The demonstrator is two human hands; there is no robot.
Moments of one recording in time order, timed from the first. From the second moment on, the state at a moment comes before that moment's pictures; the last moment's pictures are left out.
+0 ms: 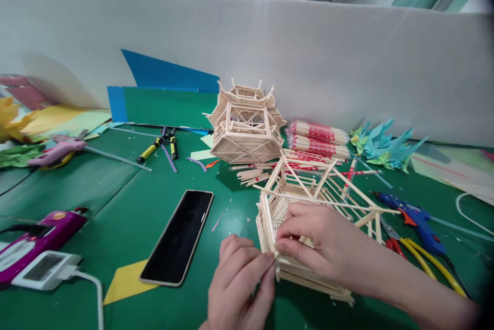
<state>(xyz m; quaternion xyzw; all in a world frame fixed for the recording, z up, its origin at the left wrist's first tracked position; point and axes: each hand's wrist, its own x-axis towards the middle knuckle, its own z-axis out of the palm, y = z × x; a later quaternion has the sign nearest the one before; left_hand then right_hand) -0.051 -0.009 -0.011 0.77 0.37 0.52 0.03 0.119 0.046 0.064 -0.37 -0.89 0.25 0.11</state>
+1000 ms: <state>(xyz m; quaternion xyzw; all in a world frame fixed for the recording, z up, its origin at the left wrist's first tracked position) -0.050 -0.009 -0.009 0.77 0.37 0.52 0.03 0.120 0.049 0.060 -0.36 -0.89 0.24 0.11</state>
